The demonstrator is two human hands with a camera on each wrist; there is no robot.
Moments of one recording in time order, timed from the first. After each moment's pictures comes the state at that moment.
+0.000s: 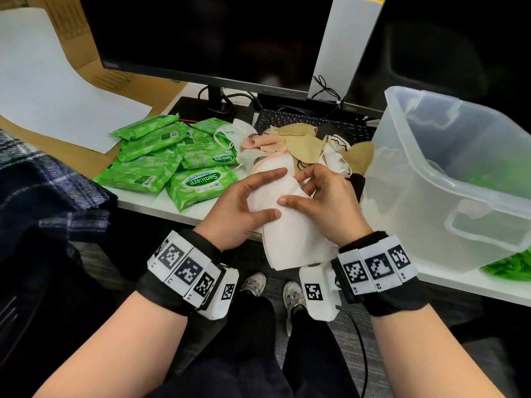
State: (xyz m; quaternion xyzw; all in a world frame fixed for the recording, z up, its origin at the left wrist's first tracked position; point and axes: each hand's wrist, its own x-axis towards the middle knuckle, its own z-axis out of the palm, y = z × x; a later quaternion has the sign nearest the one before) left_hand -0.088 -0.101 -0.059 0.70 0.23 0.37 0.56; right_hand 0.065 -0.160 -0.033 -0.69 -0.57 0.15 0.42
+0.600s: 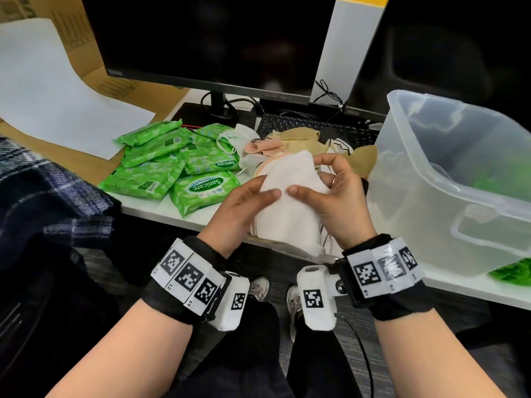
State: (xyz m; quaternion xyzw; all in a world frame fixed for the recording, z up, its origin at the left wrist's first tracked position) left_hand -0.084 -0.102 -0.057 0.54 0.23 0.39 0.71; right_hand 0.060 -0.157 -0.030 -0.59 -0.47 0.28 0.60
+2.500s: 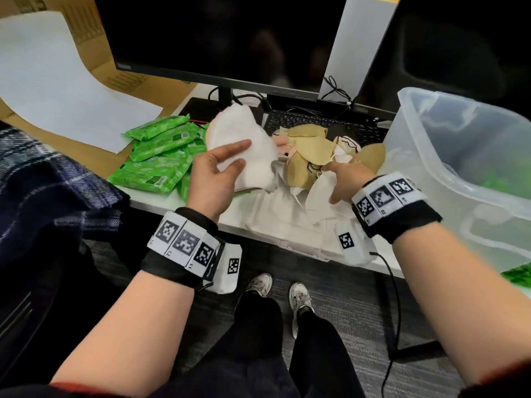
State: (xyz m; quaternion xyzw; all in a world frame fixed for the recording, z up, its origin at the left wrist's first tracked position) left_hand -0.097 -0.062 -0.047 0.58 0.38 0.53 0.49; right_hand 0.115 -0.100 -0.019 -0.84 -0.53 0.12 -0.08
